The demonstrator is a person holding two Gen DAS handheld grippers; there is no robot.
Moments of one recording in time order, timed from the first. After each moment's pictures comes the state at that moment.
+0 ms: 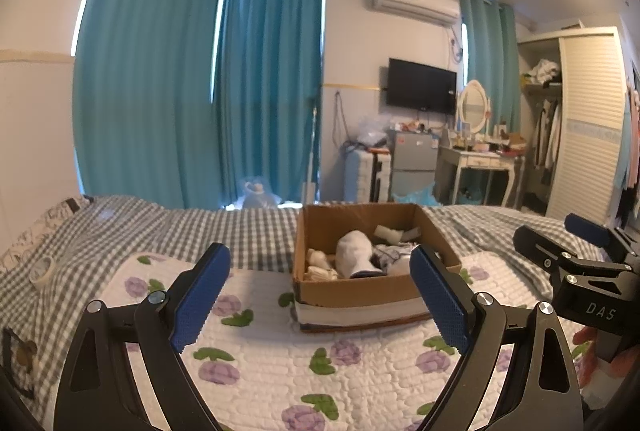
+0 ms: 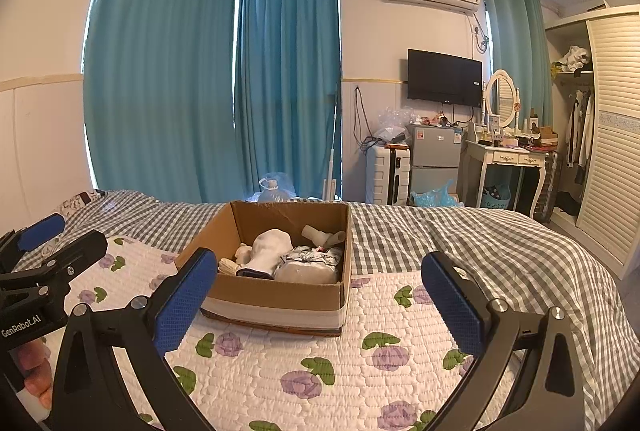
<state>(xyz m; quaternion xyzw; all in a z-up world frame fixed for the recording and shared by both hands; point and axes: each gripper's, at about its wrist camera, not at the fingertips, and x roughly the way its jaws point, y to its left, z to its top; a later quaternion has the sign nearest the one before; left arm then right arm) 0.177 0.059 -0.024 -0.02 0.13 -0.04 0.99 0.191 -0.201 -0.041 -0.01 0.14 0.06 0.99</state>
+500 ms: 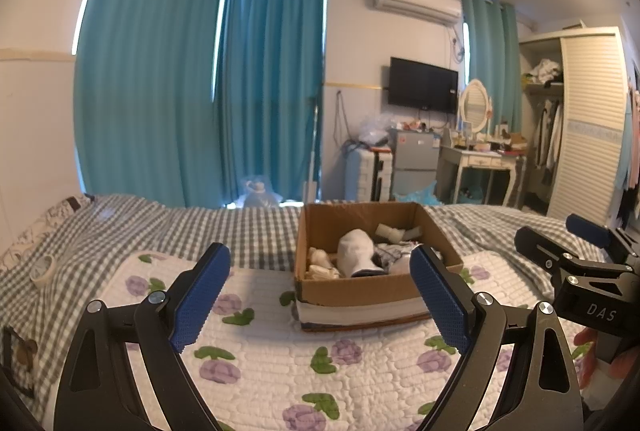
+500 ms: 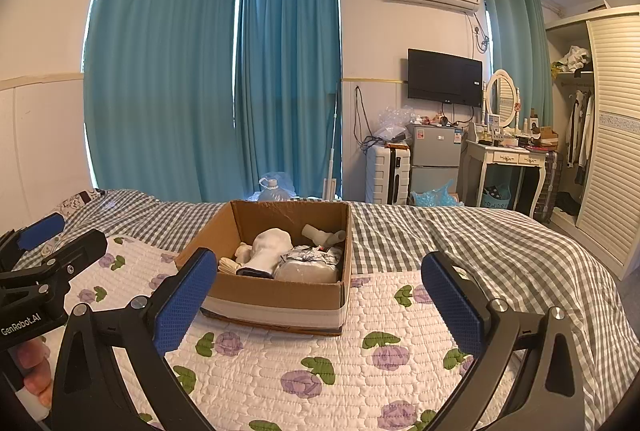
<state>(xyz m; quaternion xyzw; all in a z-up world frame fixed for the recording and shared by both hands) 0.177 0.060 -0.024 -0.02 0.13 -0.03 0.99 0.191 -0.202 -0.042 -0.01 0.14 0.06 0.99</state>
